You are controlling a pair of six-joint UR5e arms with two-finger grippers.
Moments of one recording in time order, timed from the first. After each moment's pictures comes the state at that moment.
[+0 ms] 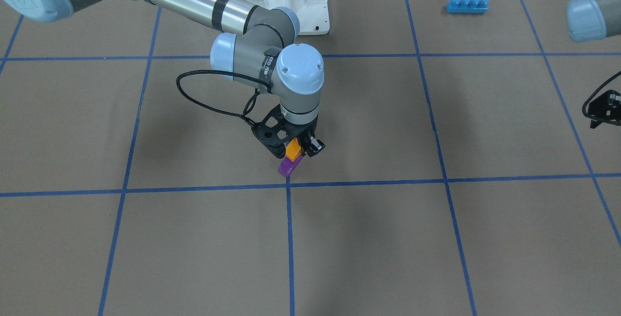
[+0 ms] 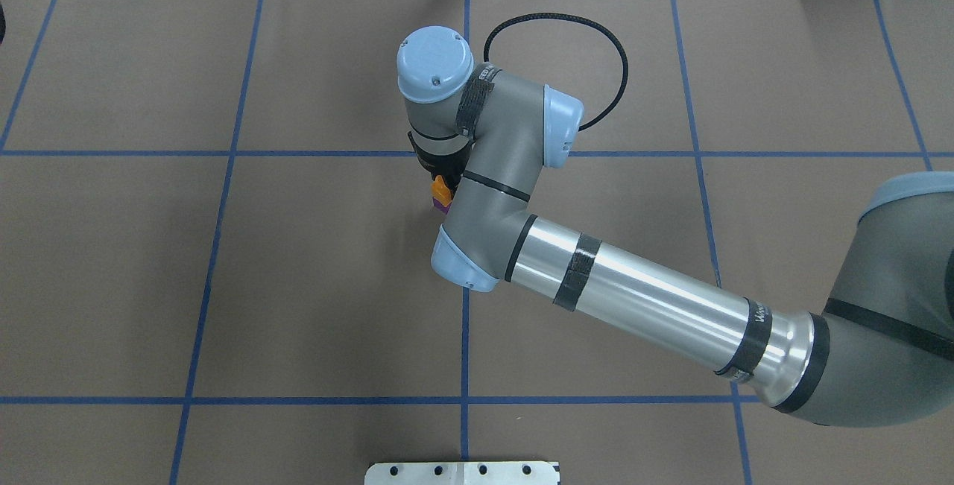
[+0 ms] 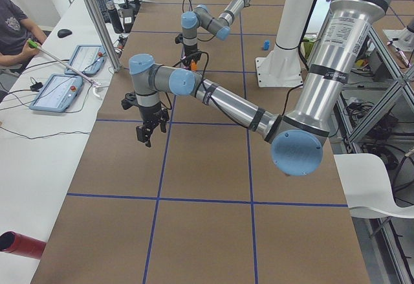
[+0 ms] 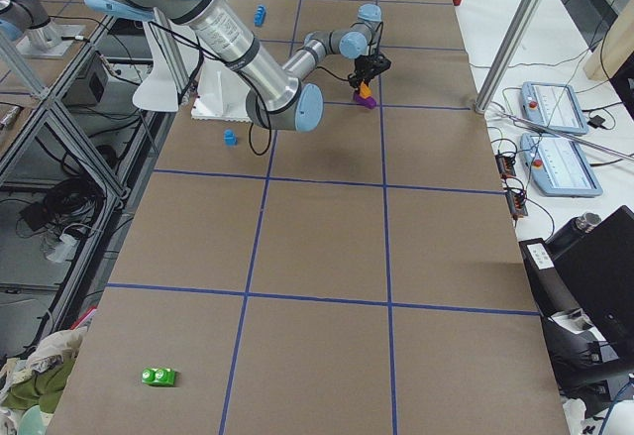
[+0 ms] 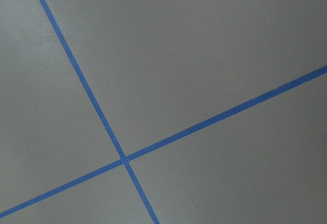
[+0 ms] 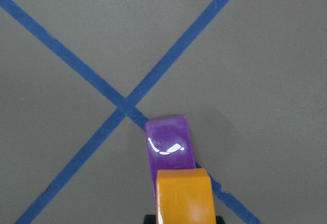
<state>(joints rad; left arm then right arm) -1.31 -1.88 -1.71 -1.28 -2.09 0.16 0.57 -0.53 1.16 -1.49 1.94 2.00</state>
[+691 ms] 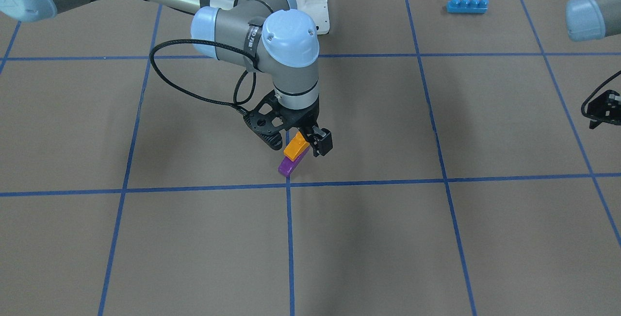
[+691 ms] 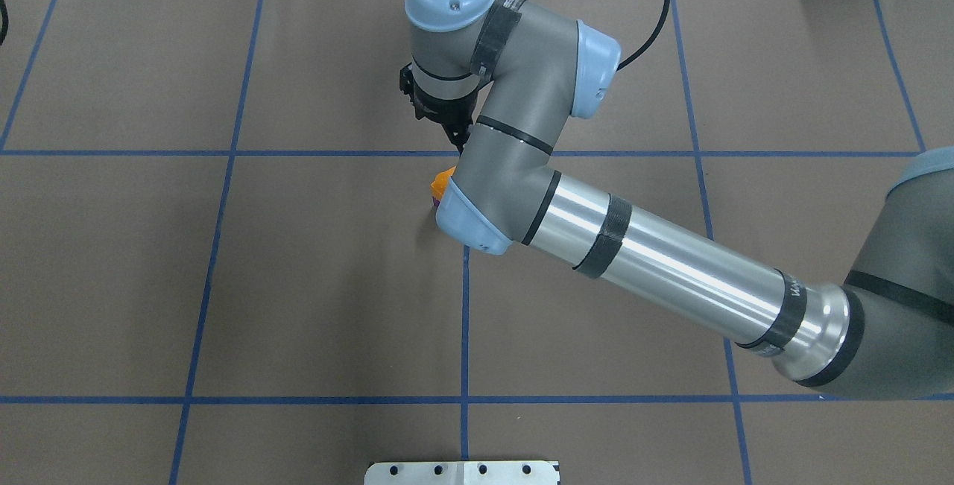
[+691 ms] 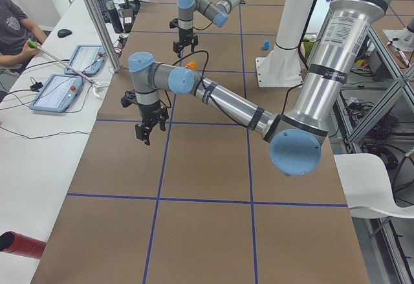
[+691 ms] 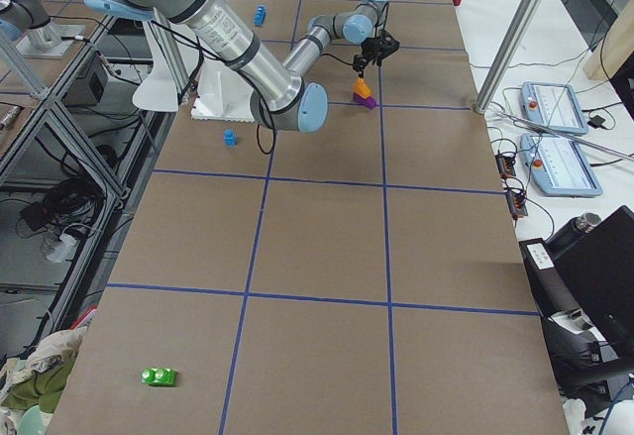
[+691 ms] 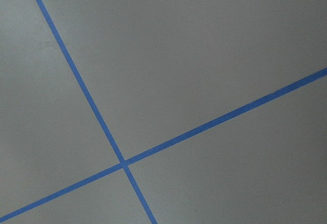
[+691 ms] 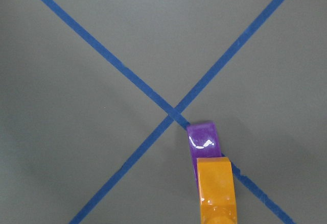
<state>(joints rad) -1.31 -1.89 -1.72 -1.28 -2.09 0.17 0.65 -0.55 1.37 -1.62 1.96 1.92</state>
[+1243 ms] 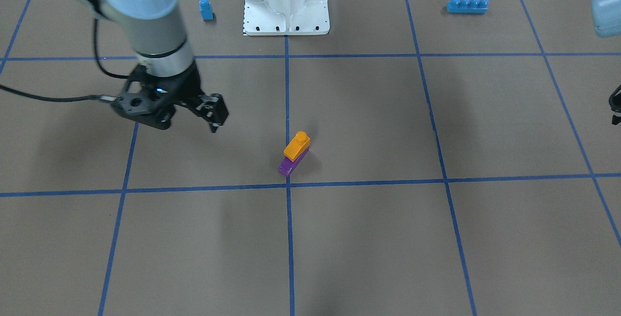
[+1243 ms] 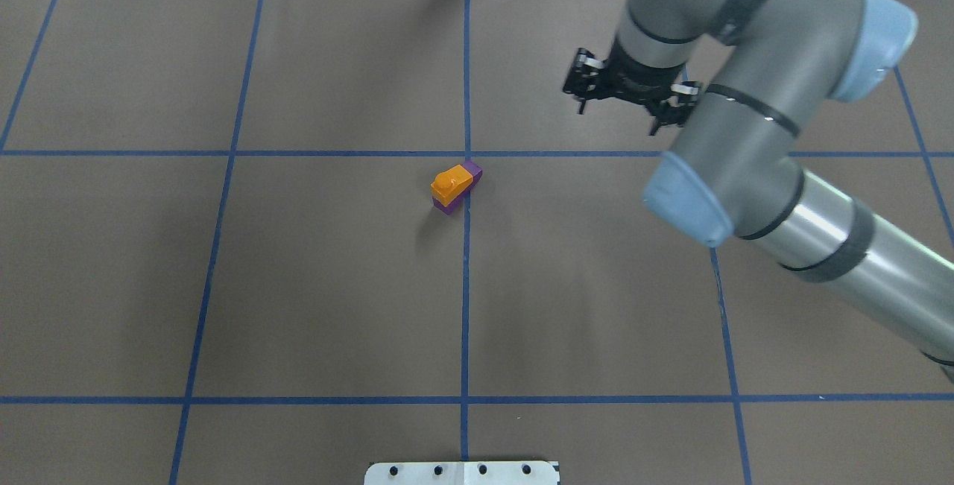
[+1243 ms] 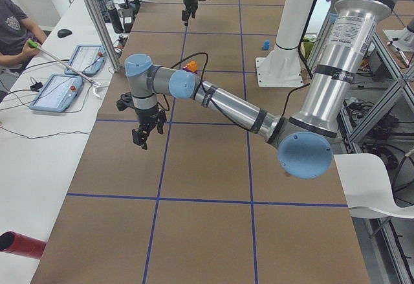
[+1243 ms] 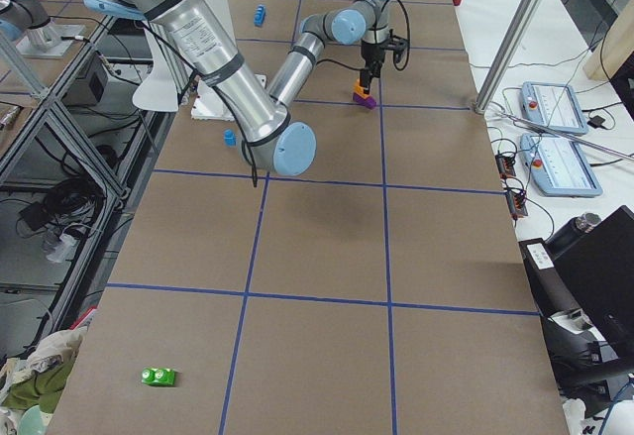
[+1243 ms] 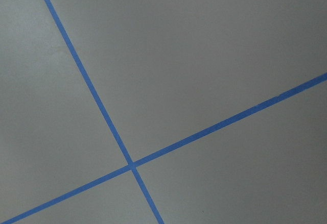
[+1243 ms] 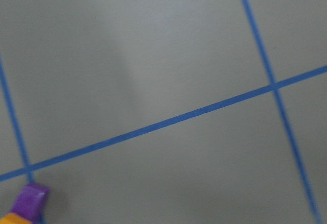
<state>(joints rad) -1.40 -1.85 -1.71 -1.31 -2.15 0.23 0.87 -0.96 1.85 -1.89 2.05 1.17</state>
